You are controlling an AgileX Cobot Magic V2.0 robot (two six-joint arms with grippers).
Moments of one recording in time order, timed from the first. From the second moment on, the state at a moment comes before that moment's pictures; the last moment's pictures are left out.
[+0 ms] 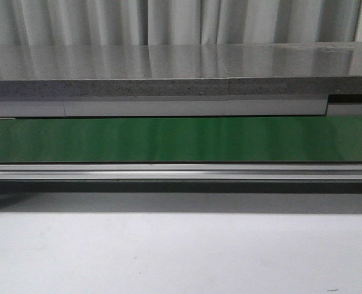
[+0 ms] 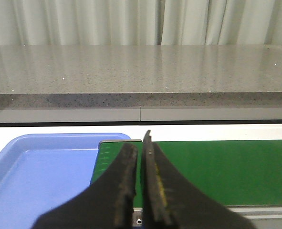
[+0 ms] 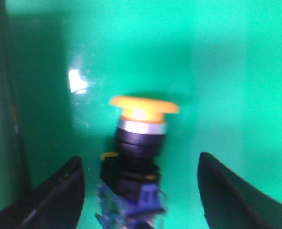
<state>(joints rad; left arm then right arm) -0.09 0.28 -0.20 -0.21 0.04 0.27 -0.49 1.91 -1.33 0.02 0.73 -0.34</state>
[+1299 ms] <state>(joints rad) -0.09 0.28 -0.20 -0.21 0.04 0.27 0.02 0.96 -0.69 0.18 0.19 -0.32</state>
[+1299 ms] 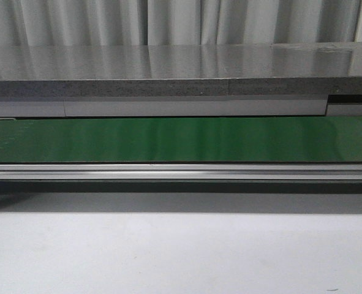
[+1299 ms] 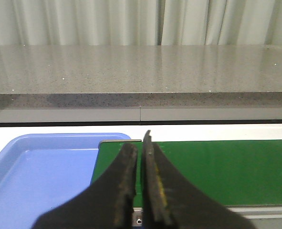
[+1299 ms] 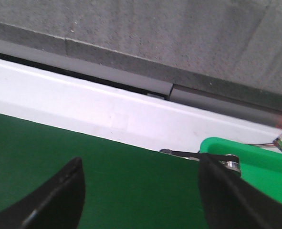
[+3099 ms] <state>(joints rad) -0.09 0.28 -0.20 -0.21 0.04 0.27 0.11 0.25 -0.38 0.21 0.39 -0.32</state>
